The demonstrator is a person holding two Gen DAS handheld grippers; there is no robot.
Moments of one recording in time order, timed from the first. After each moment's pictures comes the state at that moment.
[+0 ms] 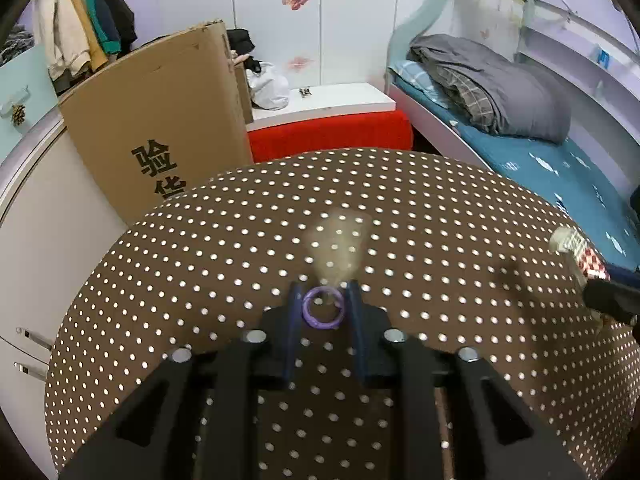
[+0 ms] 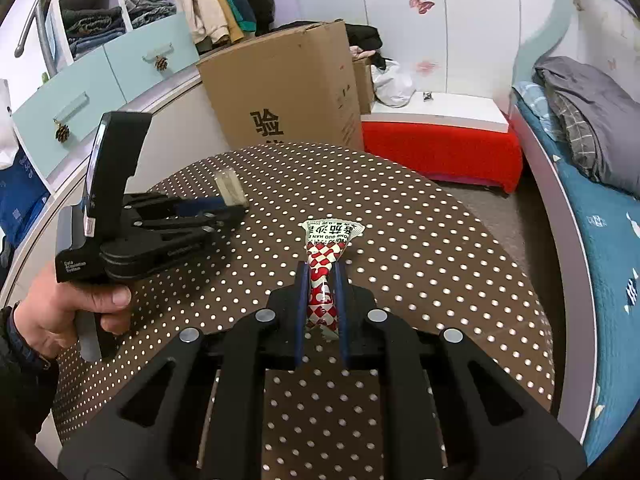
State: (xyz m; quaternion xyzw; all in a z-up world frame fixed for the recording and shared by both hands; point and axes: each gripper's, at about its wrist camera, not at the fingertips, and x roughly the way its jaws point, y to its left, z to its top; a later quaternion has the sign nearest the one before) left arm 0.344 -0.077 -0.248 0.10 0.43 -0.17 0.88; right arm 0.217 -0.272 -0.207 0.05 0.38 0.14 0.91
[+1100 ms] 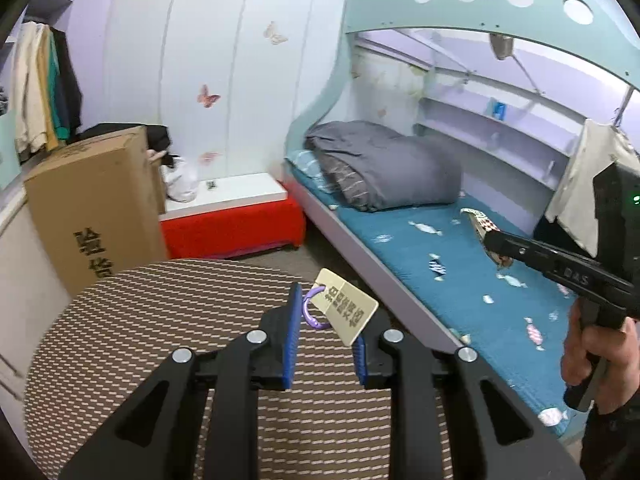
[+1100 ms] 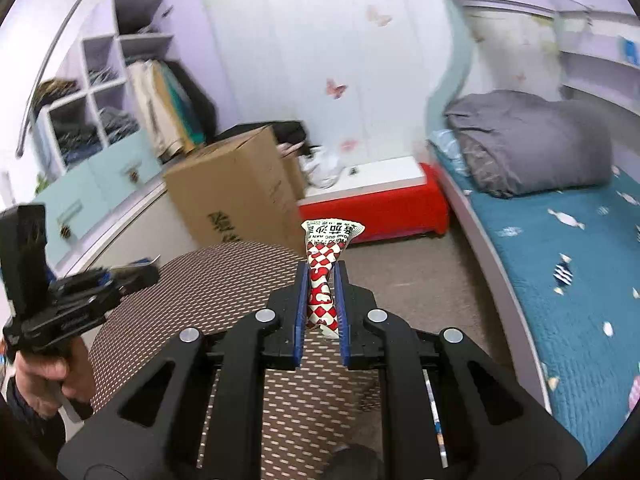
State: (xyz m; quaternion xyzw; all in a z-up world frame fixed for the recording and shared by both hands) left arm 0.162 -0.176 -0.109 0.04 0.29 -0.32 0.90; right arm 0.079 -0.429 -0.104 0.14 0.25 0.04 0.96
